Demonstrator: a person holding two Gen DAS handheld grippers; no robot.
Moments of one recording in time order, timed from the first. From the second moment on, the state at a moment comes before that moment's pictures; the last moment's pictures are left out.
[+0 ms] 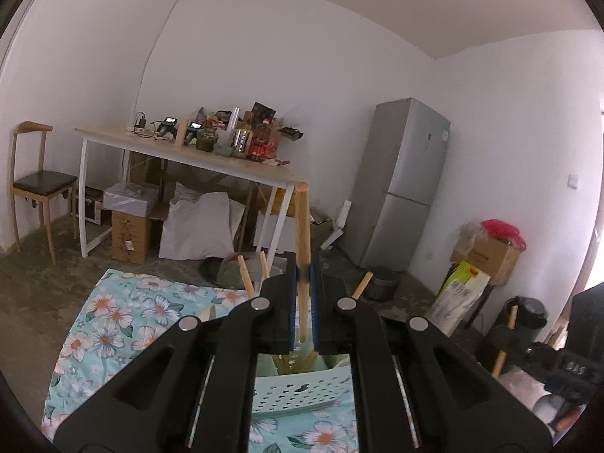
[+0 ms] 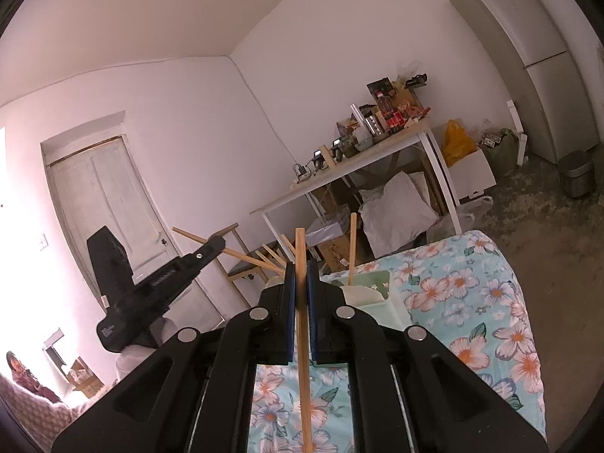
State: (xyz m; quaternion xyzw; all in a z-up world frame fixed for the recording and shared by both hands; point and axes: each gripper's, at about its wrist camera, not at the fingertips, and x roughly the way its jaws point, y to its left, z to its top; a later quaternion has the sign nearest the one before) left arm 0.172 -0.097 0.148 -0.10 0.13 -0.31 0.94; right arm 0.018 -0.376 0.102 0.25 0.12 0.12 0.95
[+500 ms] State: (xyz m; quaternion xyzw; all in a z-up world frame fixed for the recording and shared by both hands) left arm 0.193 -0.110 0.118 -0.11 0.13 -0.26 0.95; right arm 0.023 -0.378 0.090 0.26 0.13 0.13 0.95
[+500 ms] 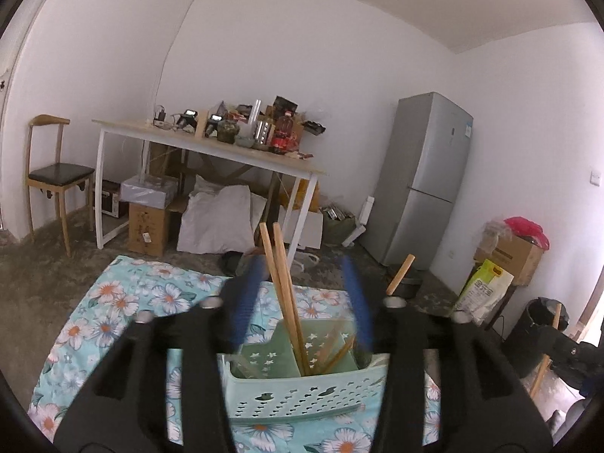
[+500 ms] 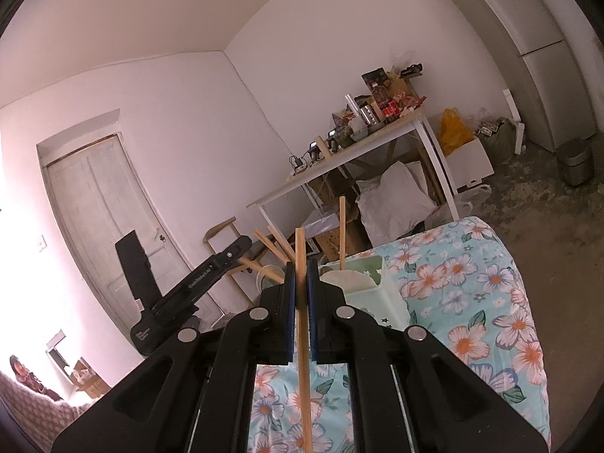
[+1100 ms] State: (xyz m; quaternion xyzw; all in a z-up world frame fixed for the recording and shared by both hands) left arm 0.133 -0.047 0.142 -0.11 0.10 -0.23 0.96; right arm 0.023 -0.357 0.103 0.24 0.13 0.13 0.95
